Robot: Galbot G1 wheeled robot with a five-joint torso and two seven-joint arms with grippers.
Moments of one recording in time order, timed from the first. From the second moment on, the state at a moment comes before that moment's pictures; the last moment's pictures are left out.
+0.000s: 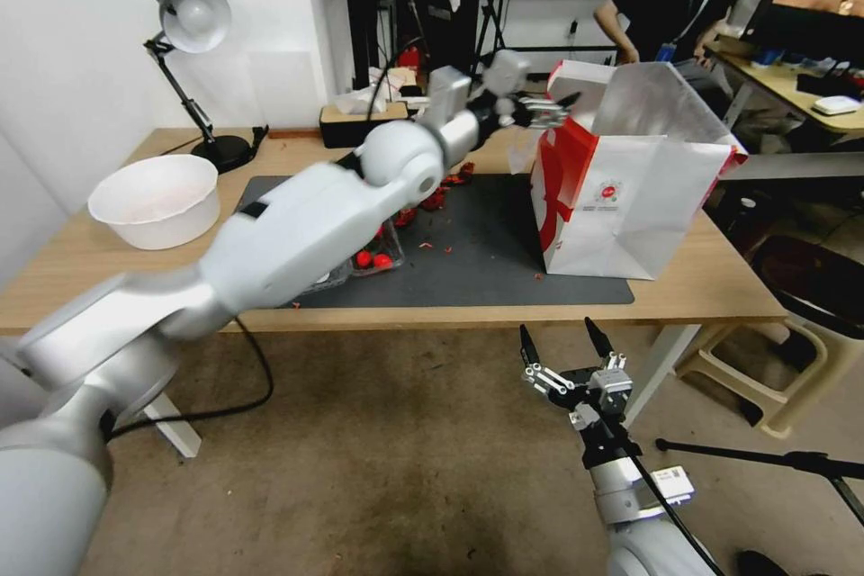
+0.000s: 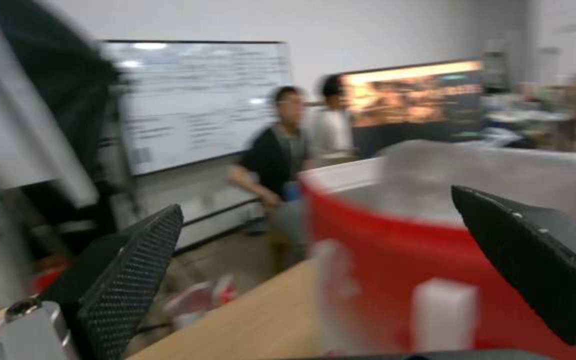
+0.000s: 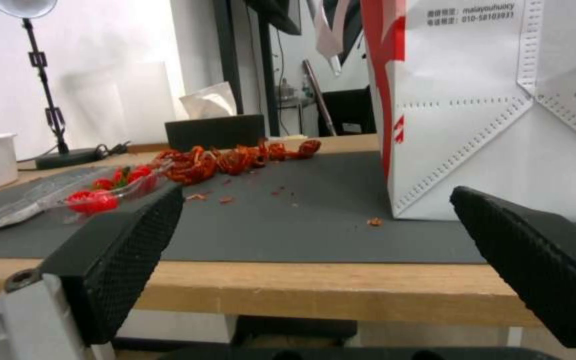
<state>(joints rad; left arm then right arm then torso) 0.12 -1.10 0.42 -1.59 -0.90 0.13 -0.19 -1.64 1.23 0.35 2.04 0.27 0.34 0.08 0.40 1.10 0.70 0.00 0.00</state>
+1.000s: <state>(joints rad) 0.74 -0.96 0.07 -1.85 -0.44 0.18 -0.72 -1.64 1.23 0.34 2.05 0.26 0.33 0.08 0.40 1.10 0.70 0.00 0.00</state>
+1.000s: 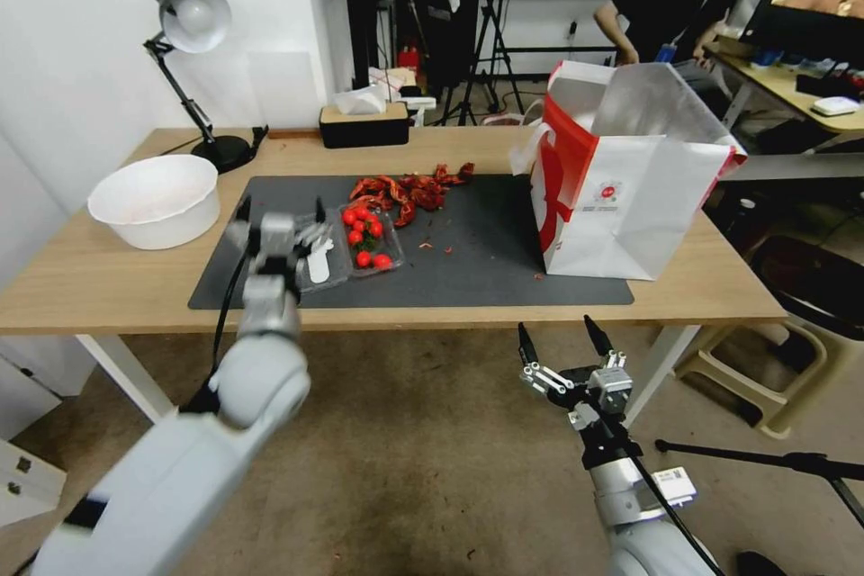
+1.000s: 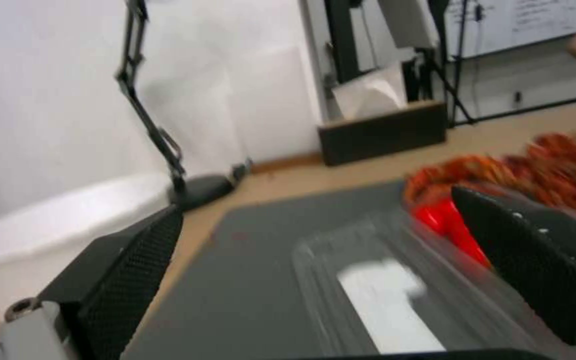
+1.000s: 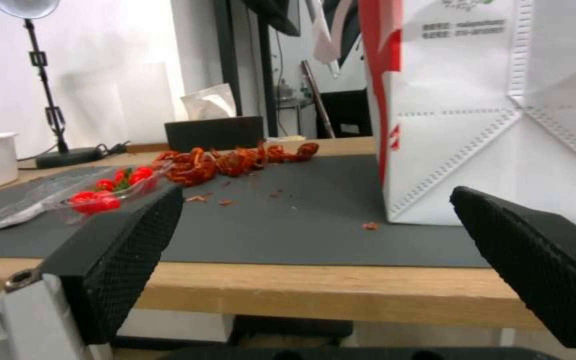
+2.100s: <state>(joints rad) 1.66 -1.05 -0.34 -2.05 -0.33 -0.28 -0.41 -1.66 1.24 0.36 2.08 0.25 0.33 0.13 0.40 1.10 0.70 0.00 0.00</state>
